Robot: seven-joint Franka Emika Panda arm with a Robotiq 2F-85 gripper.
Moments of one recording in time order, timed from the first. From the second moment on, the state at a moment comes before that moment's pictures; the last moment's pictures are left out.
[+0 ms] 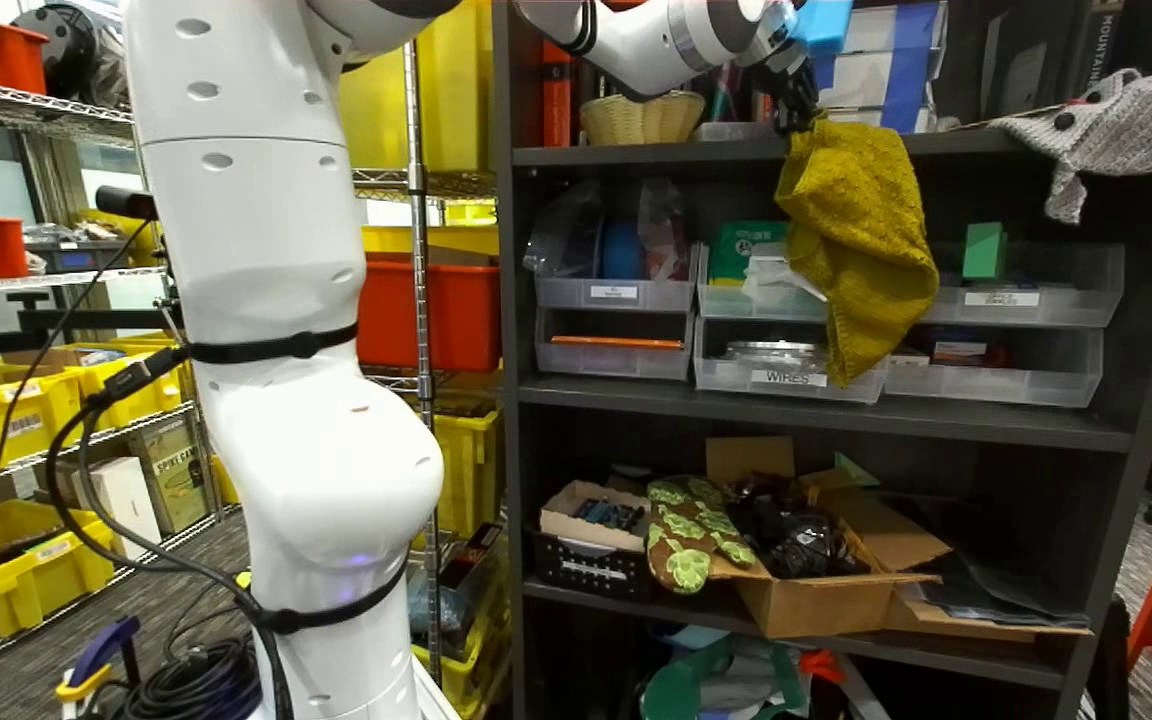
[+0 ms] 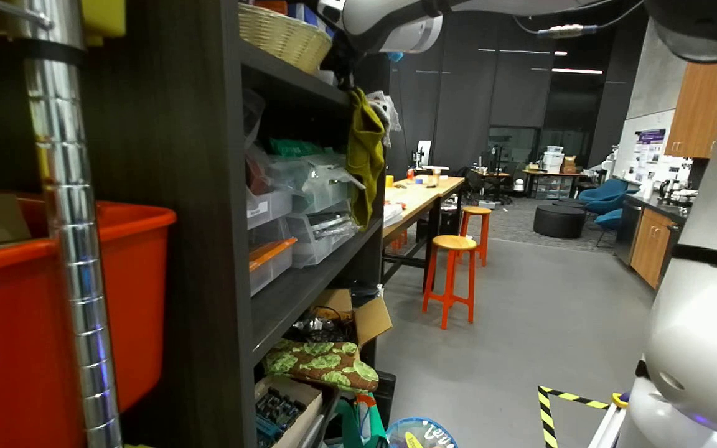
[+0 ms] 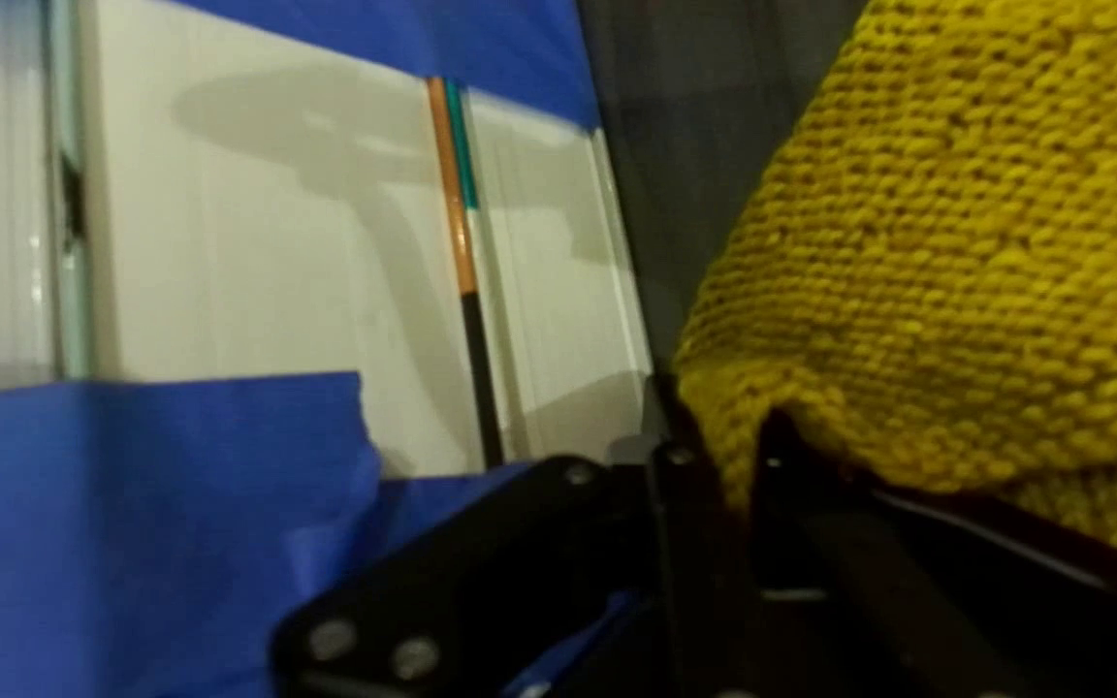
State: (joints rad) arm -0.01 -0.08 -0.01 -1.71 -0.18 2.58 -1.61
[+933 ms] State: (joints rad) arm -0.01 -0.10 -0.08 -1.71 0.10 2.58 -1.64
